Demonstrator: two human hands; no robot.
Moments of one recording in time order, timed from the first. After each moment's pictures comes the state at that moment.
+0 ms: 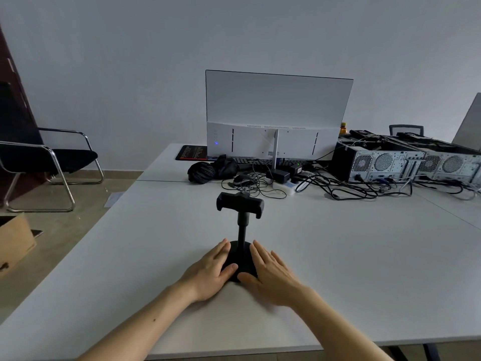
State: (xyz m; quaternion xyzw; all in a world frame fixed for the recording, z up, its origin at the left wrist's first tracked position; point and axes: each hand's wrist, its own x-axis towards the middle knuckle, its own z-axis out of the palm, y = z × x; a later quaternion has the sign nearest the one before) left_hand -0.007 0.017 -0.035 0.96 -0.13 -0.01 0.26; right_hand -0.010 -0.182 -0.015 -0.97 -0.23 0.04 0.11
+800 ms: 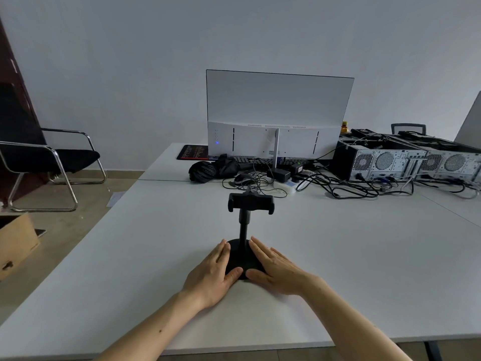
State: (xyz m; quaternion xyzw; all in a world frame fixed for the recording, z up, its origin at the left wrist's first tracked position) left_hand -0.025 0.003 -0.037 0.97 -0.09 0.04 0.22; right_hand 0.013 -0.205 -0.018 -0.94 -0.30 0.07 0.12
